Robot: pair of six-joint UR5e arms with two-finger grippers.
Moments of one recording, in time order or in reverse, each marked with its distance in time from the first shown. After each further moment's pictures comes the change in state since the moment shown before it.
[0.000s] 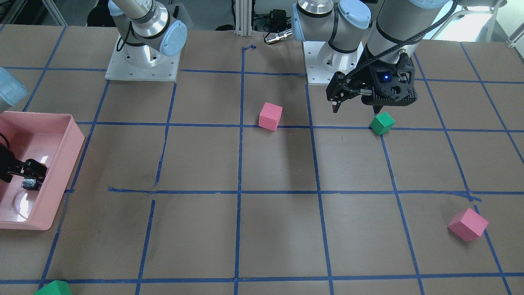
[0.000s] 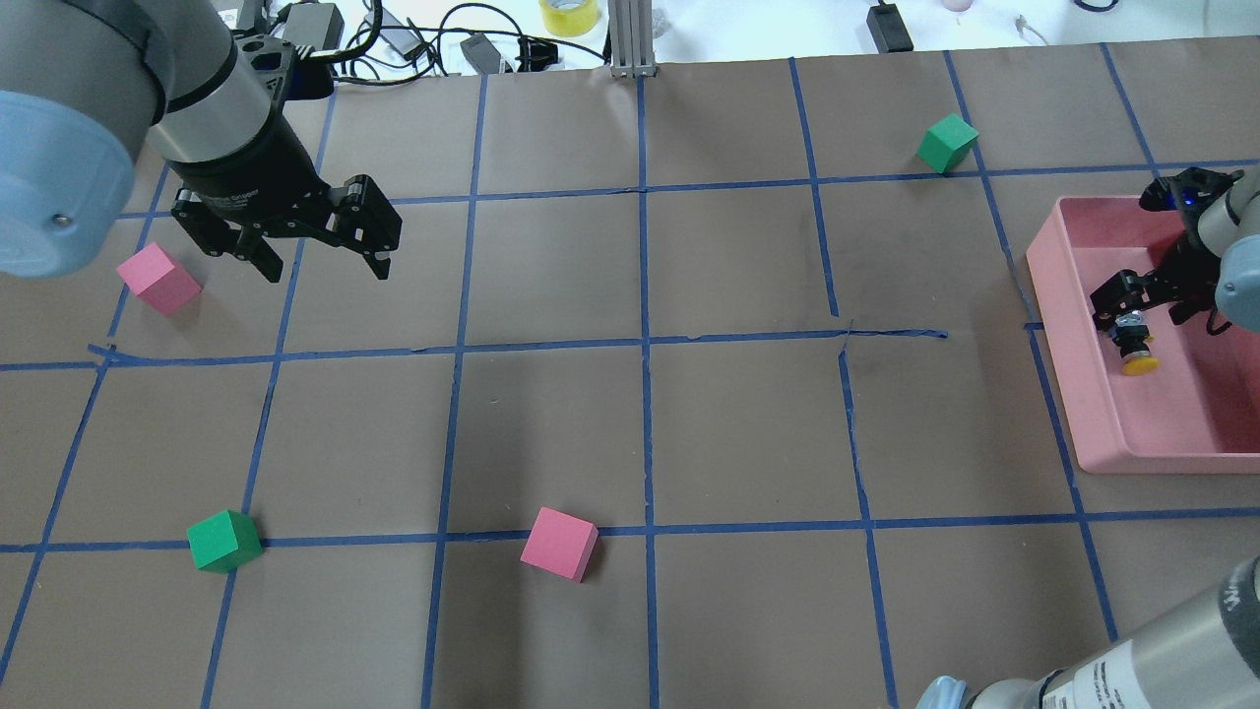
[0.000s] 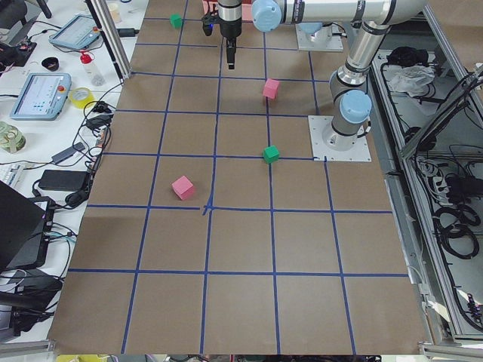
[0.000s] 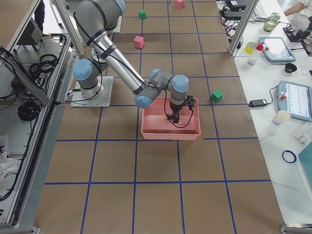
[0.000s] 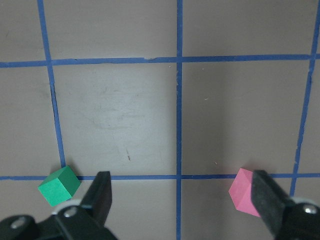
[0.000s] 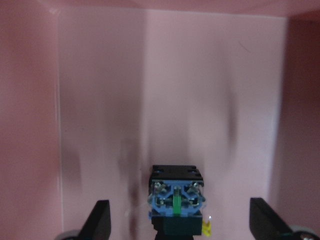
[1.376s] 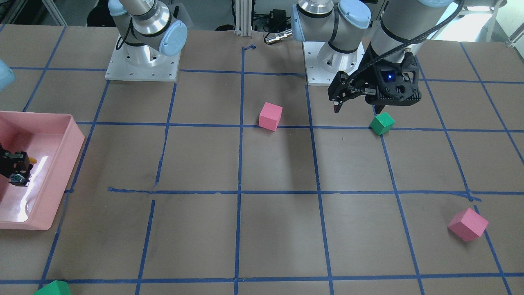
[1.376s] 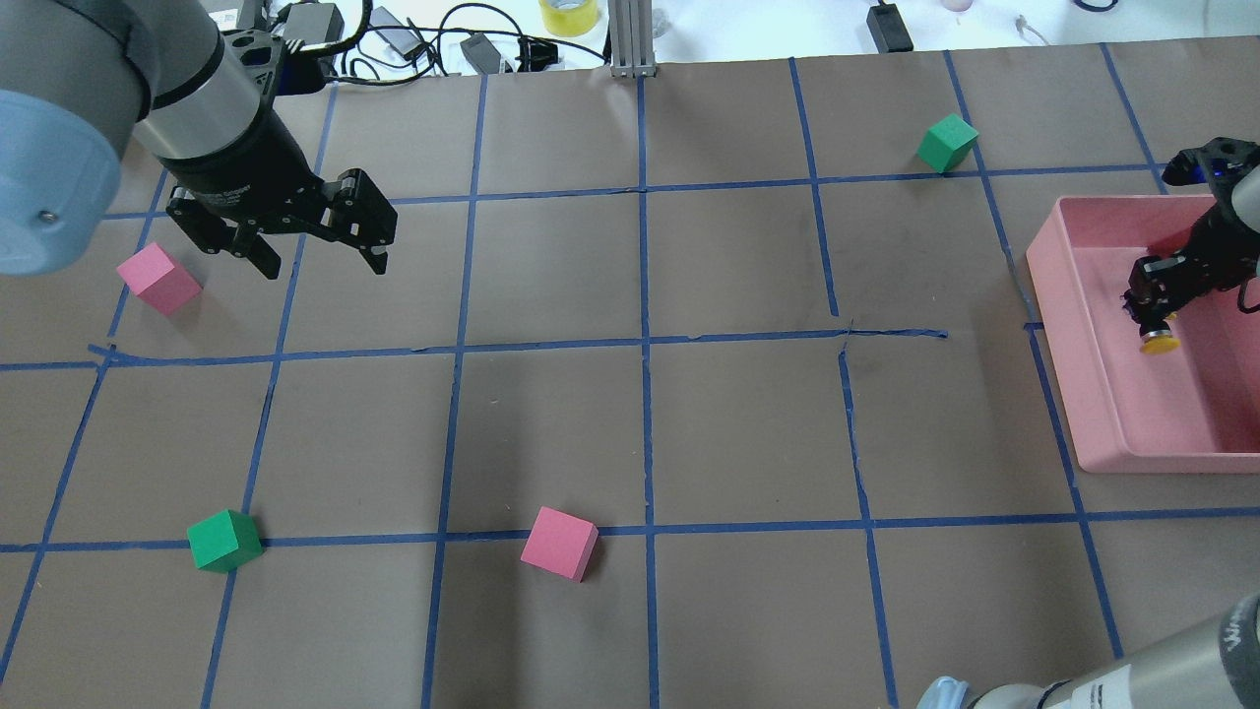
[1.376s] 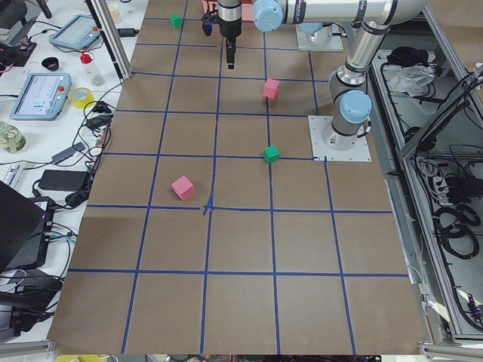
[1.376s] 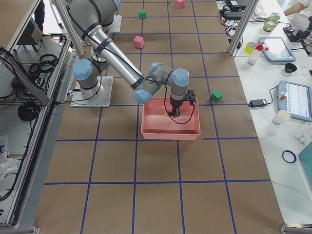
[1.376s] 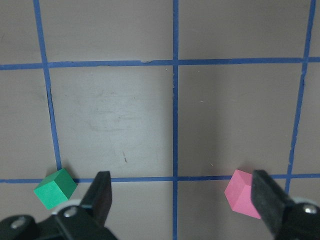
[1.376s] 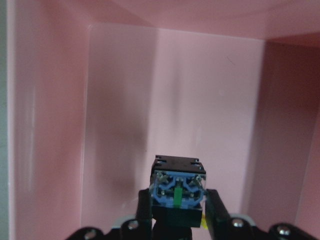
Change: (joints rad) left arm 0.015 0.006 0.001 0.002 -0.019 0.003; right arm 0.001 -0.086 -0.048 0.112 0.014 -0.055
